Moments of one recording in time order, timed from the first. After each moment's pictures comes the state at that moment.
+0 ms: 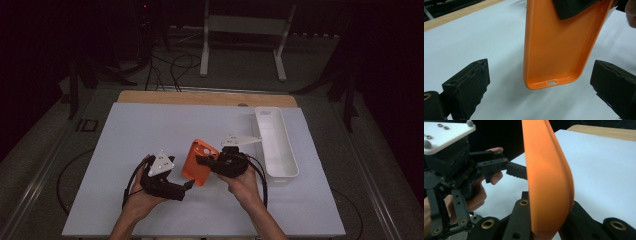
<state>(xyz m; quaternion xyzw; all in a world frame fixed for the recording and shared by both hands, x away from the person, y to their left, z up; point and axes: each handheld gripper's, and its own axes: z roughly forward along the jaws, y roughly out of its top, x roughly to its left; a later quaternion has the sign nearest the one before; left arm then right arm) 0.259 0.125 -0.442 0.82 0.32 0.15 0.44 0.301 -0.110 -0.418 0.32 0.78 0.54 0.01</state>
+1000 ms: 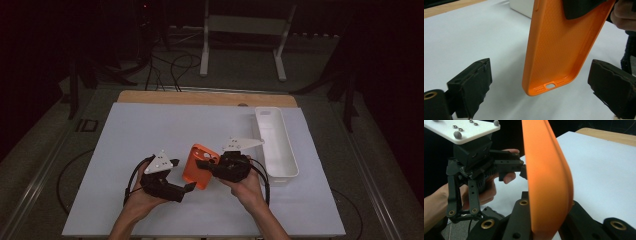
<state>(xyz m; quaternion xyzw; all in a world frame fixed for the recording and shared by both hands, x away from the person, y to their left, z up) 0.261 0.128 -0.443 0.82 0.30 0.09 0.48 0.289 -0.113 -0.409 0.28 0.79 0.55 0.00</state>
